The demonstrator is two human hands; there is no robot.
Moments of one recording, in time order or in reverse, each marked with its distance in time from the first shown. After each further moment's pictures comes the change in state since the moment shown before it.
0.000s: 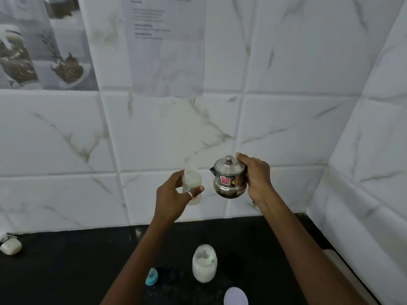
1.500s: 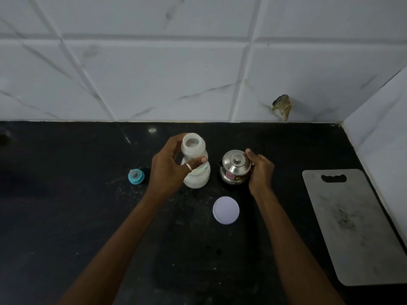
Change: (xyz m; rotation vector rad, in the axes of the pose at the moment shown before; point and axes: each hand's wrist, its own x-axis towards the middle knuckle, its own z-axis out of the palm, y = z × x) left_hand -0.114 -0.131 0.104 -0.057 -0.088 -0.163; right_hand 0.015 0.311 -0.150 -0.023 0.131 0.380
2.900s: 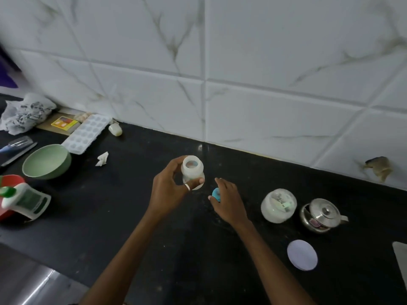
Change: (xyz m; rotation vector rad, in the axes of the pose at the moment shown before) left_hand -0.055 -0.012 -0.229 0.134 0.289 -0.108; right_hand -0.154 0.105 0.225 -1.237 -0.752 -0.709
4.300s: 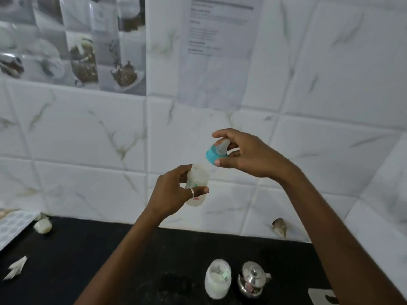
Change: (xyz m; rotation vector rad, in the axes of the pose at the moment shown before) left_hand 0.095 0.215 0.037 0.001 -0.201 0.299; right_hand -0.055 -0.183 -0.439 -0.046 0.206 -0.239
